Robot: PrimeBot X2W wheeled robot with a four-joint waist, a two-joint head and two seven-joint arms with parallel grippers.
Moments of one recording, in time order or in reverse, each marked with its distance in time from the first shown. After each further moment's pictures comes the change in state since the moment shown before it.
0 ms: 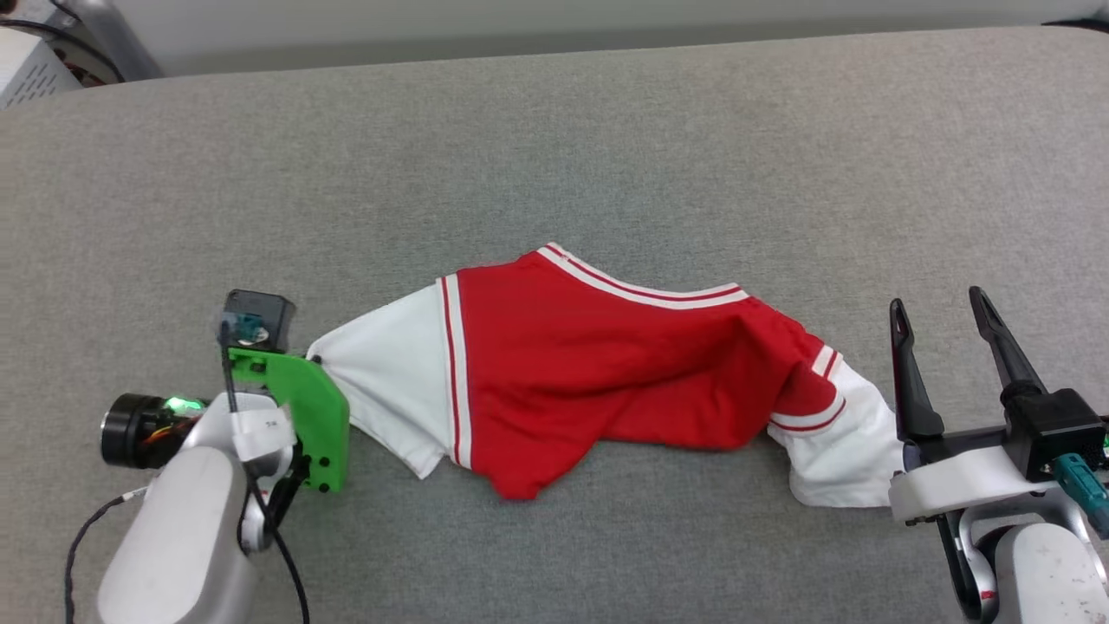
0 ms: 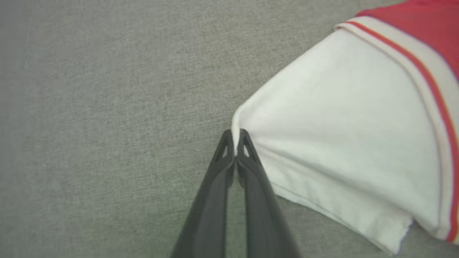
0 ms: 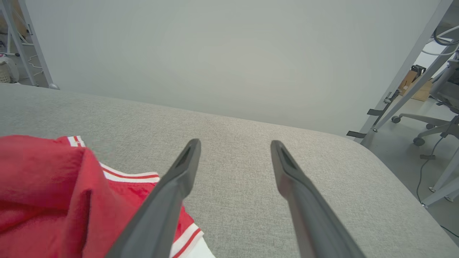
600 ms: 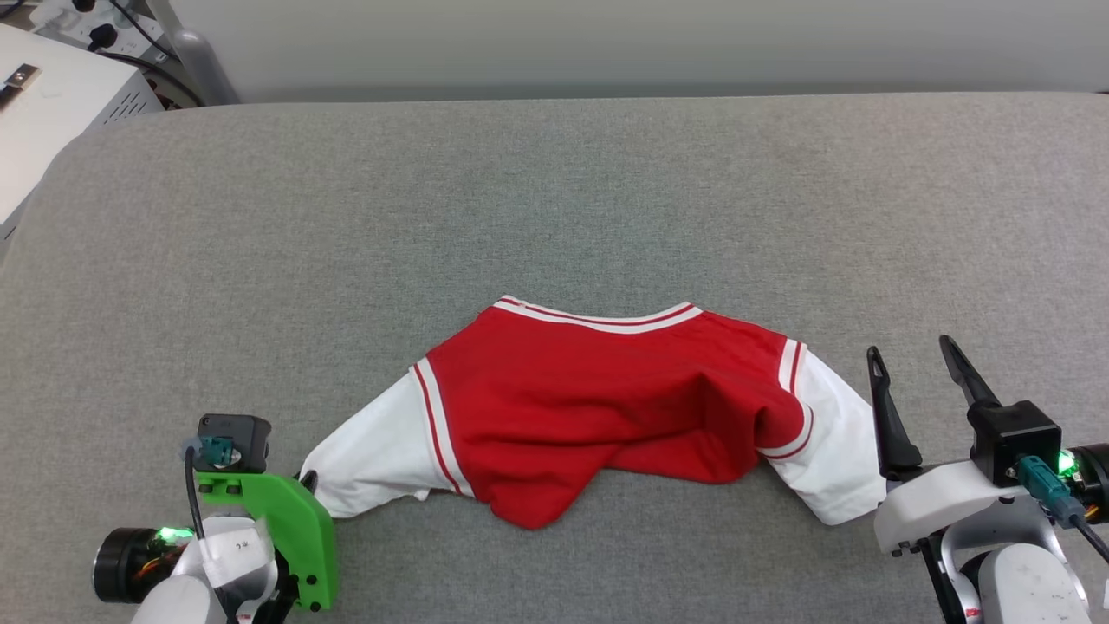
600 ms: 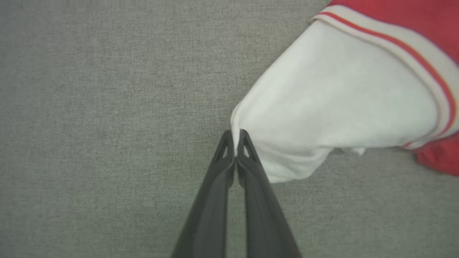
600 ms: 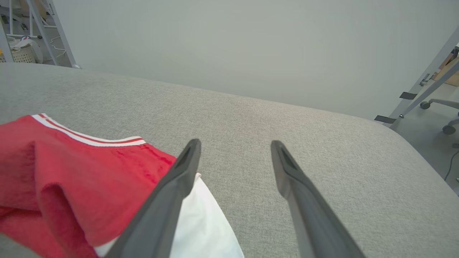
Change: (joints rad) left arm 0.298 0.028 0.064 -0.199 -0.113 0.036 0.014; right arm 0.022 0.002 0.009 0.082 0.002 0.000 0.083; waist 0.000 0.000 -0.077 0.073
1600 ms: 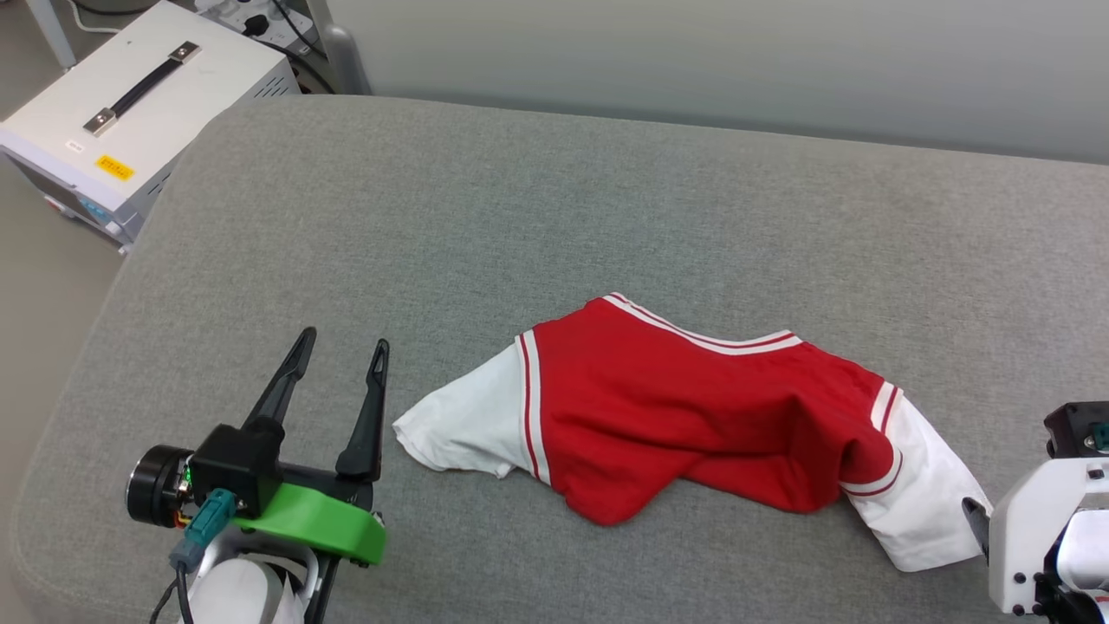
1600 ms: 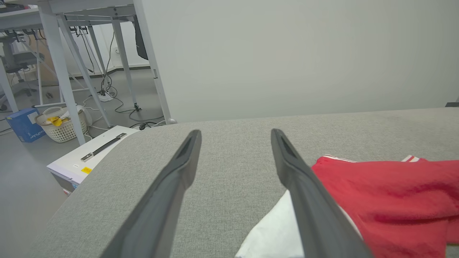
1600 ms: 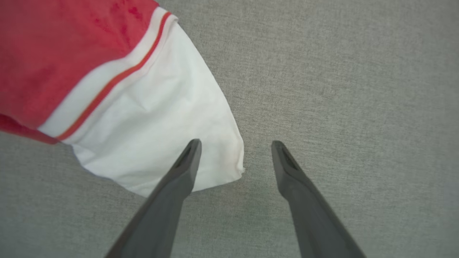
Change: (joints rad) left arm -0.032 -0.074 -0.043 -0.040 0.133 -0.087 -0.760; right arm 0.093 -0.158 -0.100 -0.170 0.248 0.000 0.979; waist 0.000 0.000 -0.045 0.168
